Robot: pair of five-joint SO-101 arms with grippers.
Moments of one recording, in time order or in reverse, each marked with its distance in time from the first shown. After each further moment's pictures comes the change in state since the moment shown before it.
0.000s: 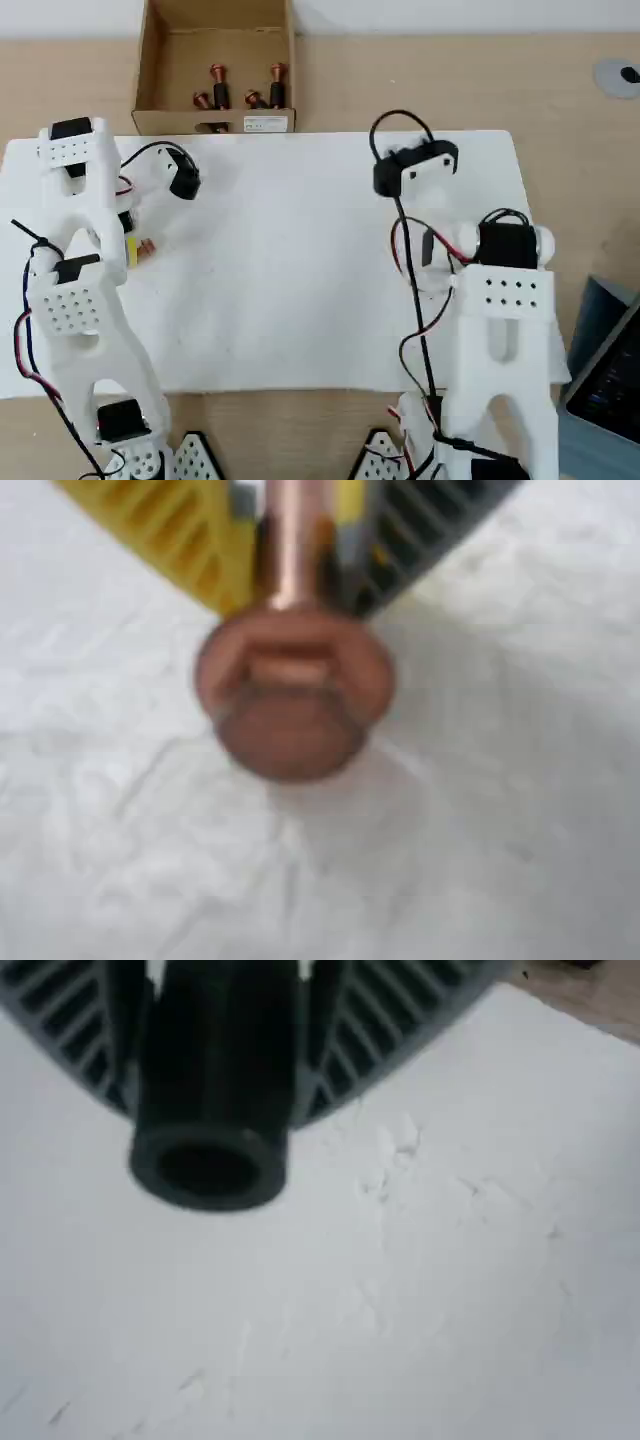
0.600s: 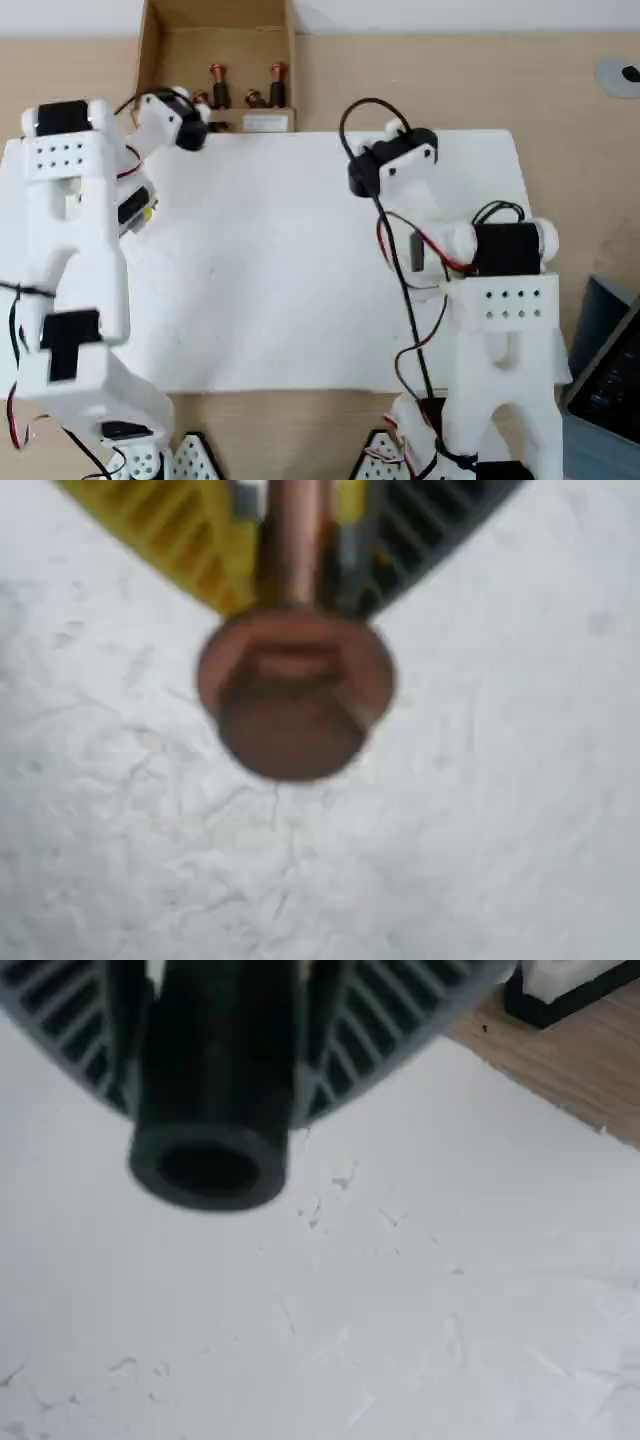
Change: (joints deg) left arm 5.8 -33.7 11.8 -0.4 25.8; right arm -7.2 0.0 -12.8 12.1 0.0
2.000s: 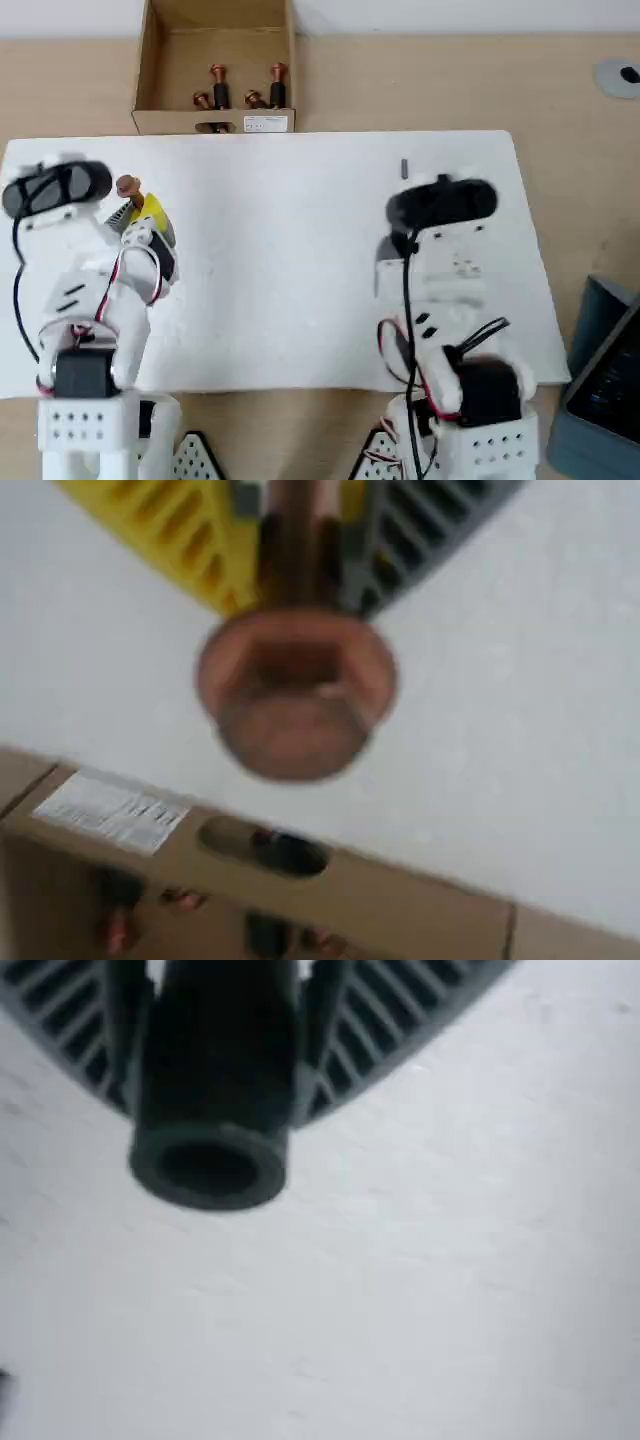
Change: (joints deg) left arm 8.2 -83.9 74.3 -55.2 67.4; right arm -7.4 -44.8 41.4 -34.0 -29.7
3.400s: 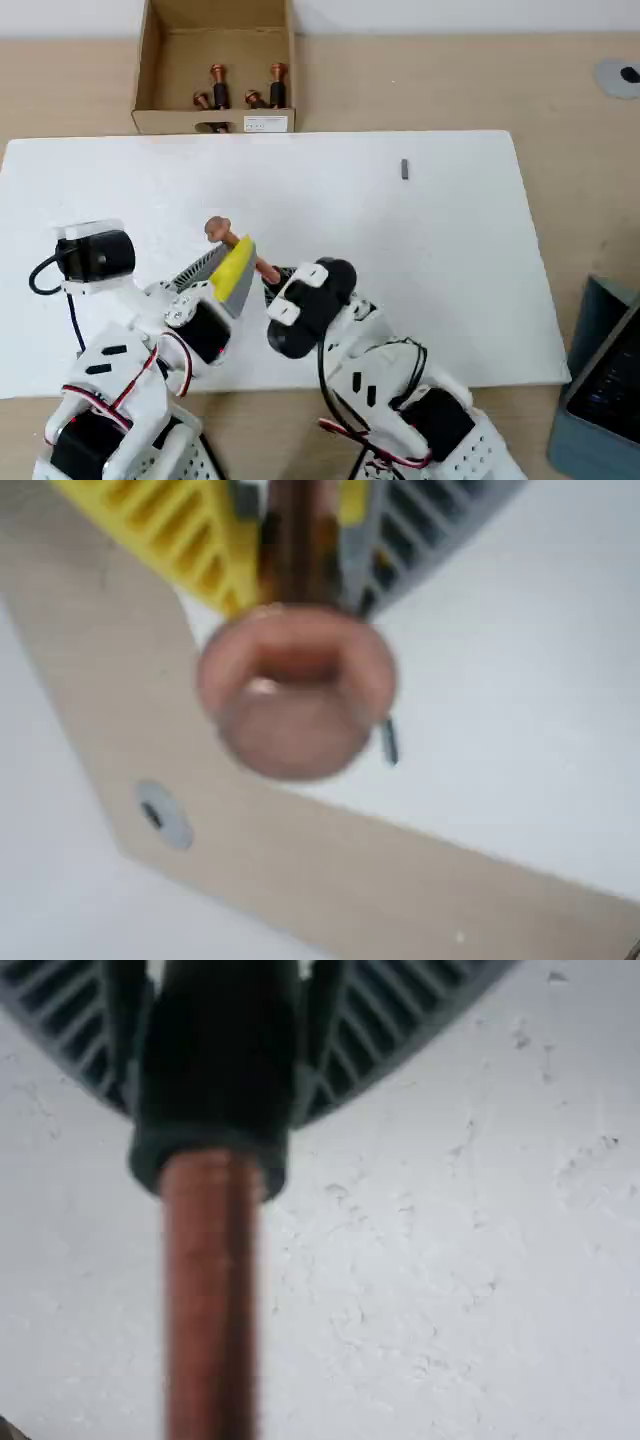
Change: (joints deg) left arm 29.6 -25.7 4.0 8.0 22.2; right arm -32.6 -21.9 24.7 -17.2 13.1
